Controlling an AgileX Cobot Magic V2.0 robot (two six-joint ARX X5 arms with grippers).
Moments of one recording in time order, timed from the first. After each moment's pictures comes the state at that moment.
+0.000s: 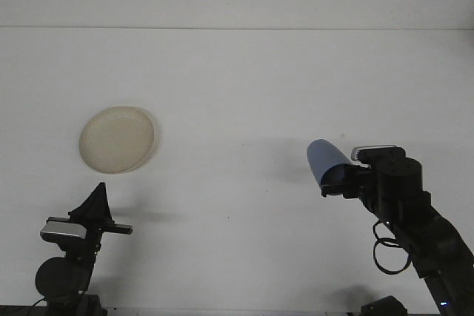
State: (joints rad) left arm -0.06 0.00 0.03 0.22 0.03 -0.01; right arm 0.31 0.91 1.03 -0.79 0.03 0.25
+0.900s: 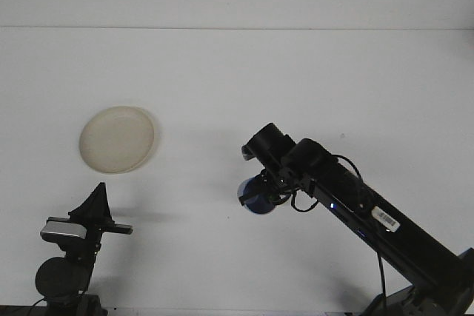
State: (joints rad) left arm -0.06 0.00 0.03 0.22 0.03 -0.01; right arm 0.75 1.61 1.52 -1.23 0.02 0.31
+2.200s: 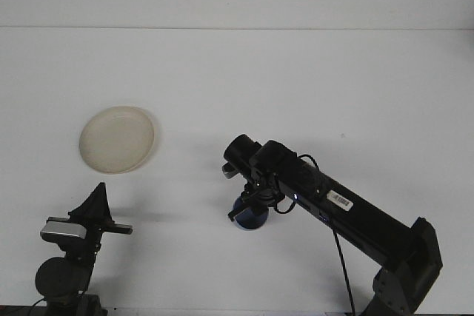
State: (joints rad) left arm -0.06 0.00 0.03 0.22 0.03 -0.01; right arm 0.79 1.77 1.53 -1.25 -0.03 0.22
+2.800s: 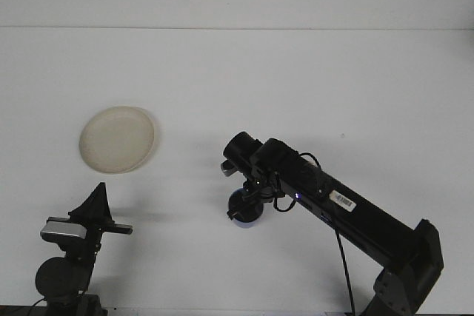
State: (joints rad) left arm -0.06 0.00 0.03 0.22 0.03 -0.01; right arm 0.79 1.76 1.57 -1.27 -0.03 0.21
